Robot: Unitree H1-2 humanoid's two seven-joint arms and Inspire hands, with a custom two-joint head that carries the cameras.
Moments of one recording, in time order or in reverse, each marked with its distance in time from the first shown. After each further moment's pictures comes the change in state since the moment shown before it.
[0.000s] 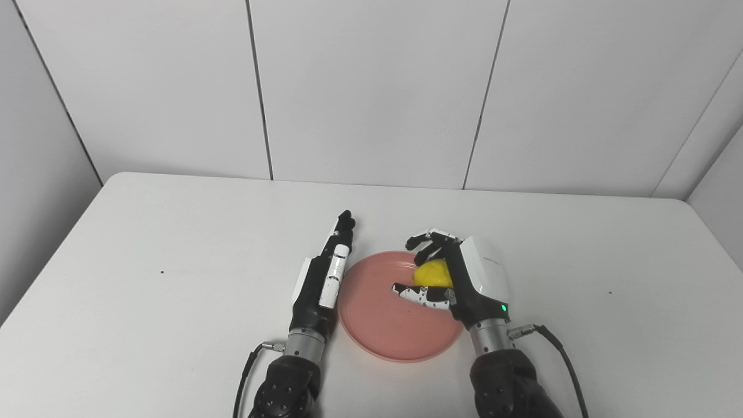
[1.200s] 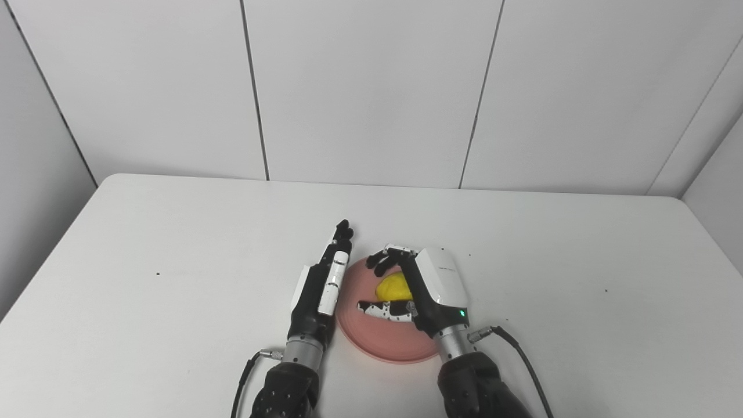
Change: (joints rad) left arm 0.025 0.004 -0.006 -0.044 0.013 0.064 0.014; right arm -0.042 0.037 0.057 0.166 -0.028 -0.138 -0.042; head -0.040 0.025
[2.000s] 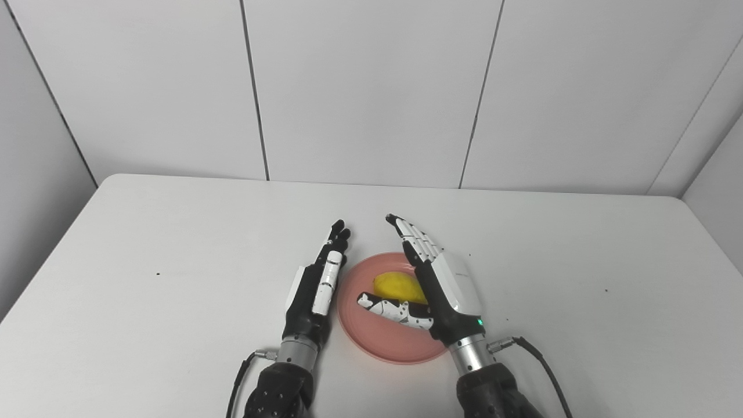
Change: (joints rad) left arm 0.006 0.020 0.017 -0.017 -0.038 0.014 -0.018; right arm 0.075 -0.026 -0.056 -0.146 0.112 -0.103 0.036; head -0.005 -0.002
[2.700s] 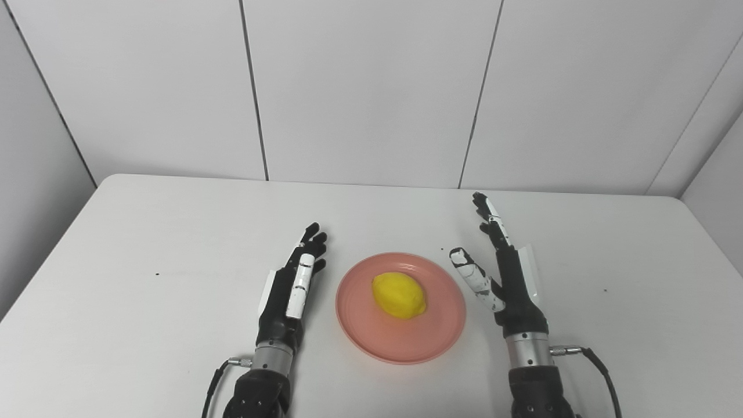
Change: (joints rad) left arm 0.034 0.036 0.027 -0.048 0.026 0.005 0.045; right arm 0.066 0.028 -0.230 -0.087 0.204 0.004 0.028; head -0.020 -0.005
